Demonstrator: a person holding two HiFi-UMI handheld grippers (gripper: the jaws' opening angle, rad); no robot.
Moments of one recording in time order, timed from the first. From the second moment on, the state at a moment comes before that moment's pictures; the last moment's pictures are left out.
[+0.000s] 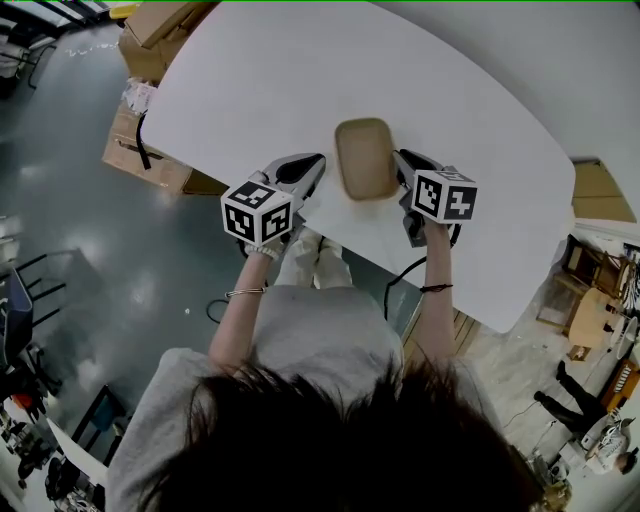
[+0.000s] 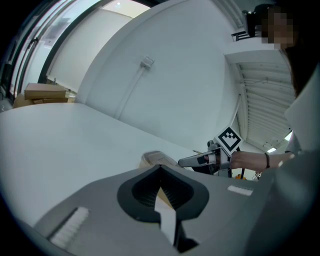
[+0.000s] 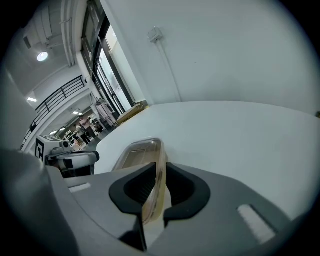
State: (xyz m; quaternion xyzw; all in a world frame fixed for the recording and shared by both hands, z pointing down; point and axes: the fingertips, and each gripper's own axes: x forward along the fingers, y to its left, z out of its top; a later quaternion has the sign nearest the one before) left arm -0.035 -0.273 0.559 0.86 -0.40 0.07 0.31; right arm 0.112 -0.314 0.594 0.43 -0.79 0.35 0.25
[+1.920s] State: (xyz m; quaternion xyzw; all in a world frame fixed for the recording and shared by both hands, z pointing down) left arm -0.059 -0.276 0.494 0.88 -0.39 0.02 0.26; right arm 0.100 -0.297 0.505 0.45 -0.82 0.35 0.12
